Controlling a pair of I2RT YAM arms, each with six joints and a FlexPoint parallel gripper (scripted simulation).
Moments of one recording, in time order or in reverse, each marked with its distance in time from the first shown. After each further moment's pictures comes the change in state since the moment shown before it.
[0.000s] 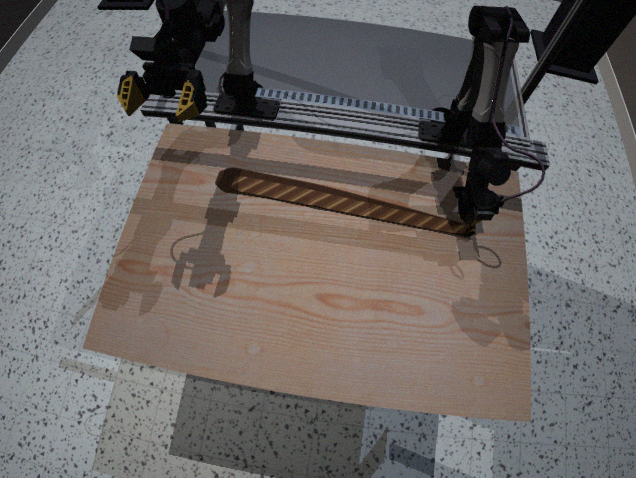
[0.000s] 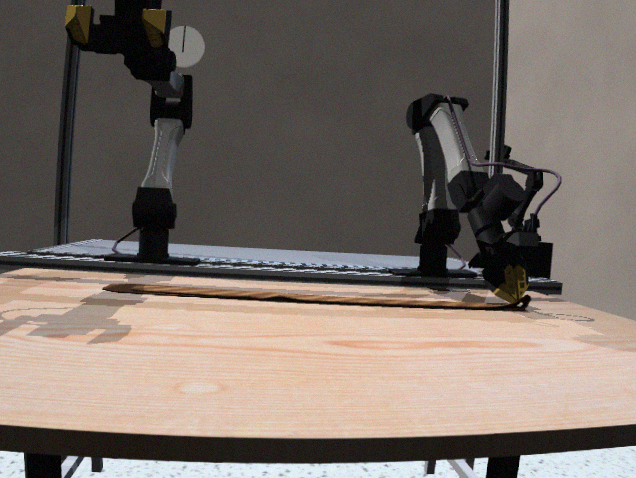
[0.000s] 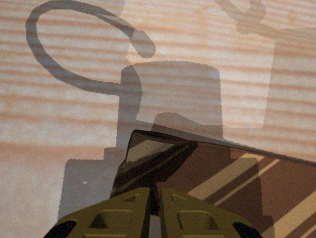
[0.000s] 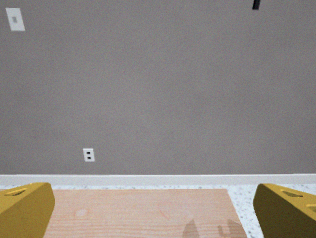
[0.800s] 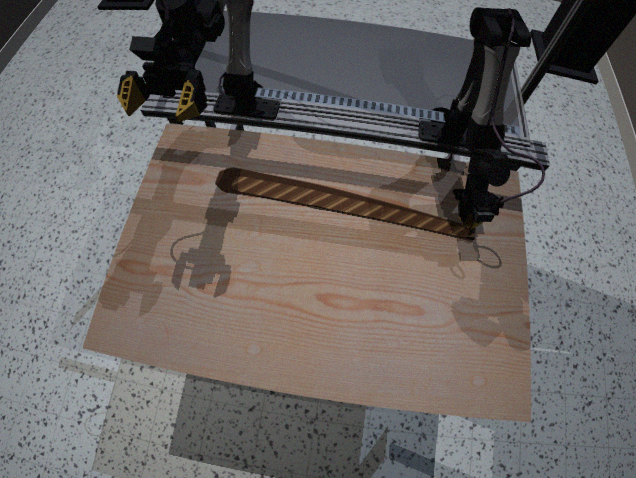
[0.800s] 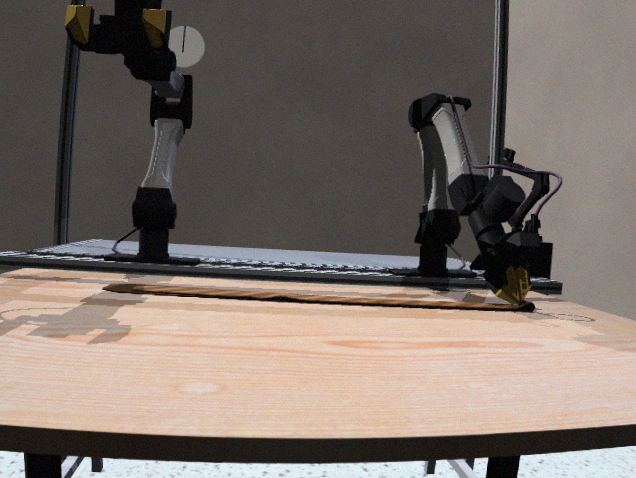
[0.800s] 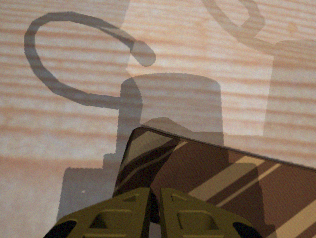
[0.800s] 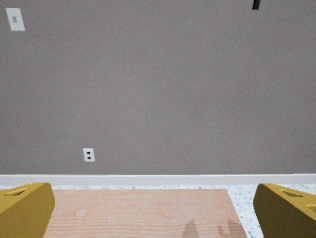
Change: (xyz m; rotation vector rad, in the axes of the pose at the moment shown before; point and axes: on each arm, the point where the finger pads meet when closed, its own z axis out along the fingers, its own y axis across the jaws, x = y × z) left arm -0.004 0.000 0.005 0.000 -0.033 0.002; right arm 0.000 0.000 0.000 0.000 0.000 0.000
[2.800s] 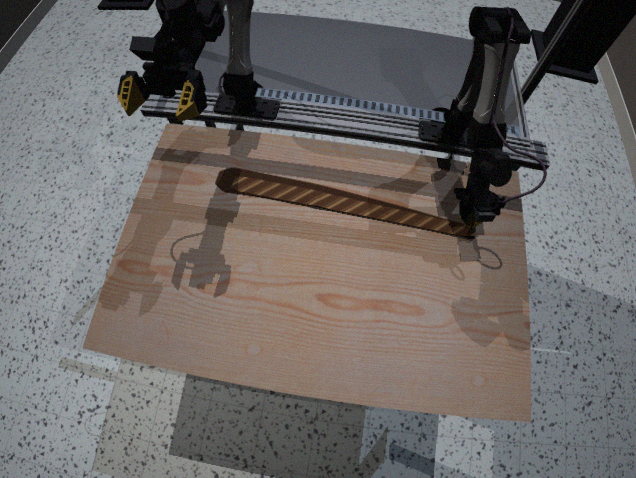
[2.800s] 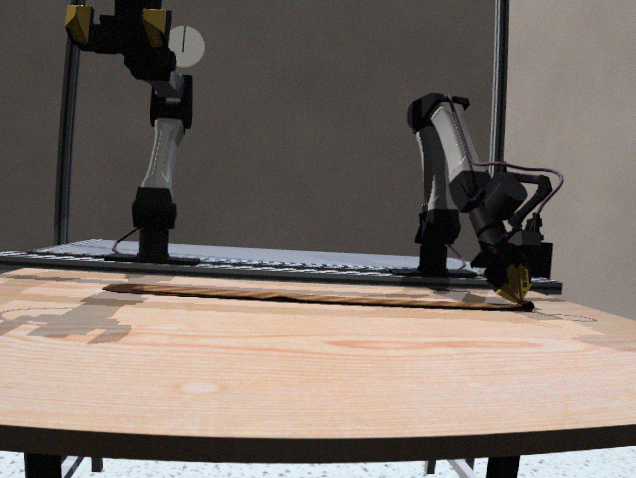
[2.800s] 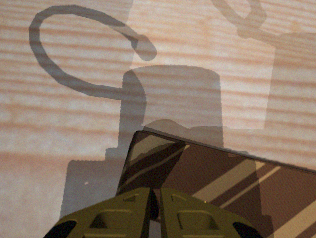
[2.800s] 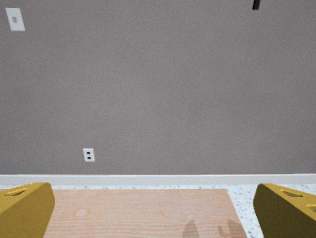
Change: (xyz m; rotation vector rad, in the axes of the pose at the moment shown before) left arm -0.001 0.002 -0.003 -0.004 0.023 -0.006; right arm 0.000 0.000 0.000 0.000 0.000 0.000
